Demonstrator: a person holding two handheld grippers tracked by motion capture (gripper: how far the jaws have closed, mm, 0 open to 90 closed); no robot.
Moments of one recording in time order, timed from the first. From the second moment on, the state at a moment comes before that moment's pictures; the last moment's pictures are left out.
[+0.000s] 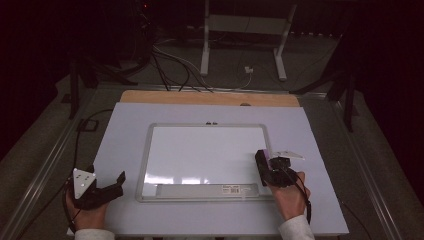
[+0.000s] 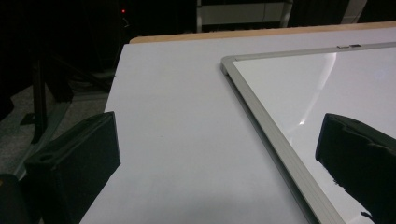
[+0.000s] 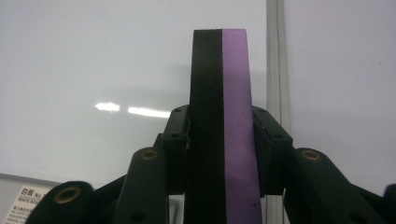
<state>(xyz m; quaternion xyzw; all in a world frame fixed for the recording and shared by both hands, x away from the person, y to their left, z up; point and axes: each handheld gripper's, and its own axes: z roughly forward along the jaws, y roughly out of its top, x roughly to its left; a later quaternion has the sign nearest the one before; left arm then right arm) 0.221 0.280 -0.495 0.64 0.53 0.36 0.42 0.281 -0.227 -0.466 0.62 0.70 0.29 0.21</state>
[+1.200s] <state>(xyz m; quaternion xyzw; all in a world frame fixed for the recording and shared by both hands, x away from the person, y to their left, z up) 0.221 0.281 -0.495 0.64 0.54 0.36 0.42 0.263 -0.230 -0.486 0.63 0.68 0.27 0.24</state>
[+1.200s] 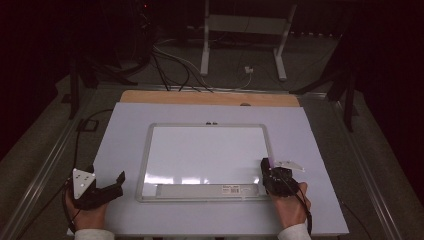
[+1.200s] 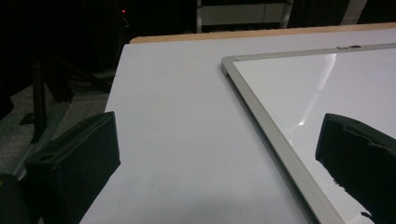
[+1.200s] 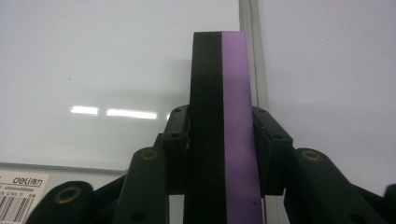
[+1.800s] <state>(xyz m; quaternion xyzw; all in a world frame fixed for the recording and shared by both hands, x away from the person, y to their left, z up) 0.220 0.281 -0.495 0.64 0.54 0.36 0.42 0.259 -0.250 -0.465 0.57 0.66 0.39 0.29</state>
